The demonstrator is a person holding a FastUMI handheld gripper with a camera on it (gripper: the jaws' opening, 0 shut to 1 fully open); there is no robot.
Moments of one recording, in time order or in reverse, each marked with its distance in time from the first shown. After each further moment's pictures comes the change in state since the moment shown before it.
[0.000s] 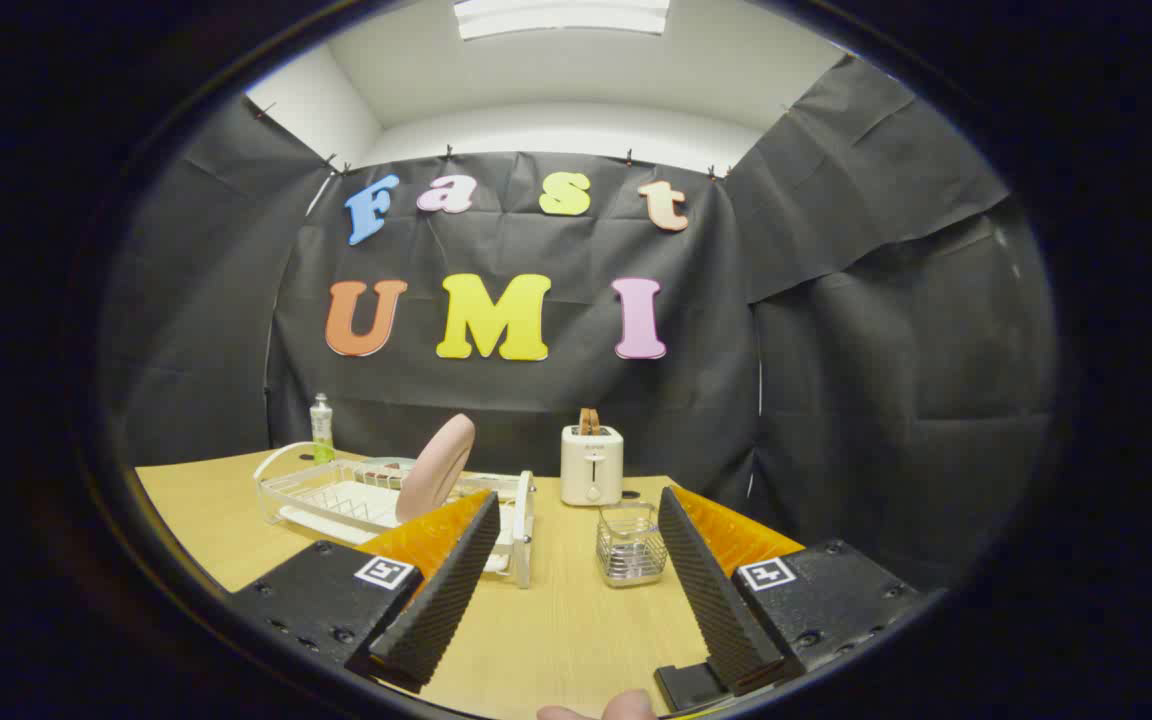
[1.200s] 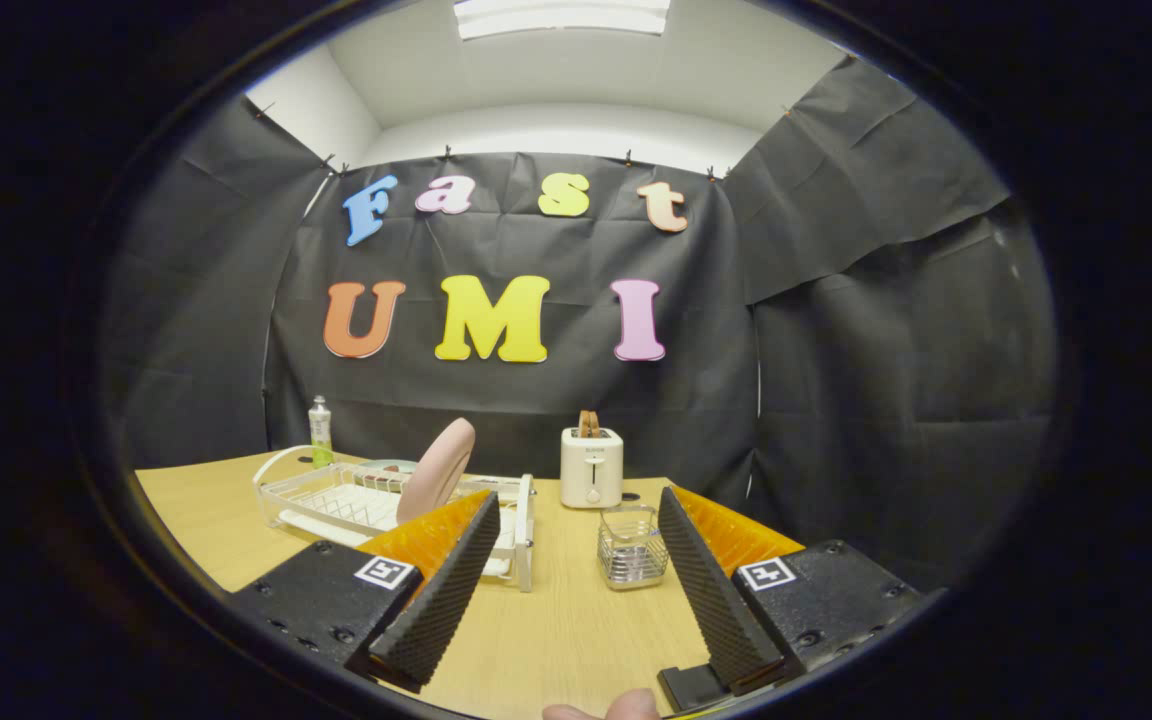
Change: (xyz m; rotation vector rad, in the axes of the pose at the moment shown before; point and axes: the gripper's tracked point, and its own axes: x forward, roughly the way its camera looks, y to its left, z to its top) arm 0.004 0.004 0.004 -0.016 0.000 0.000
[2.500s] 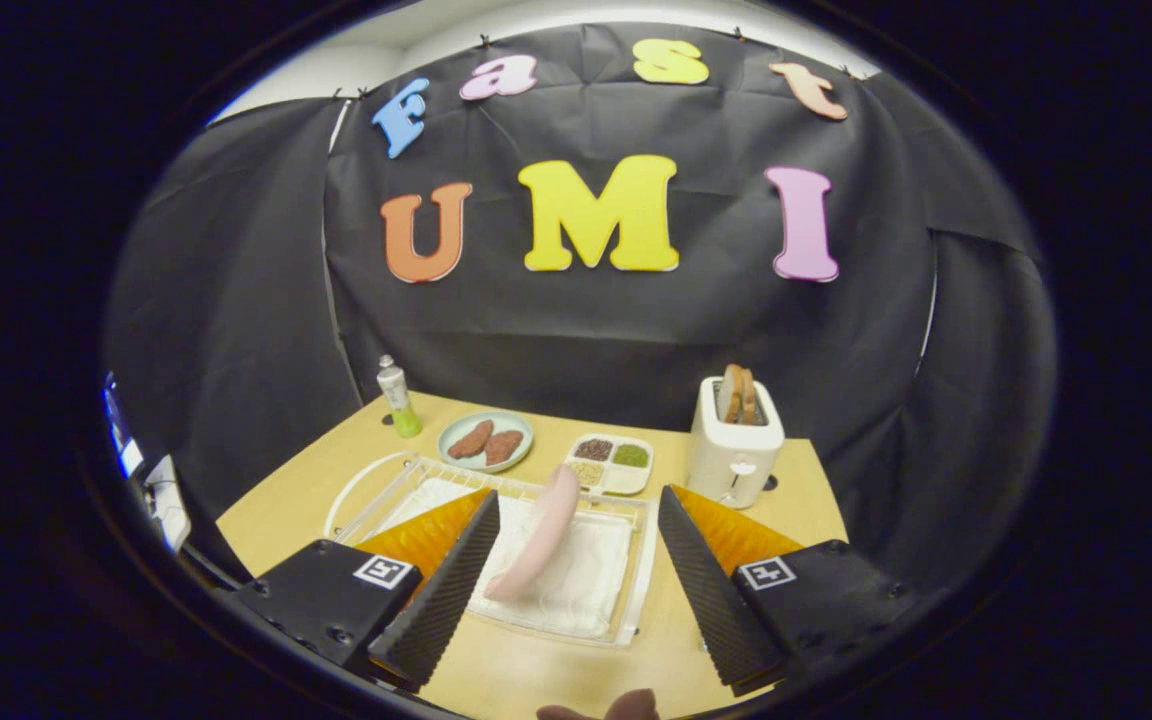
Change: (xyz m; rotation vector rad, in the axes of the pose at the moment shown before) arm 0.212 0.134 0.115 -0.050 0.593 0.351
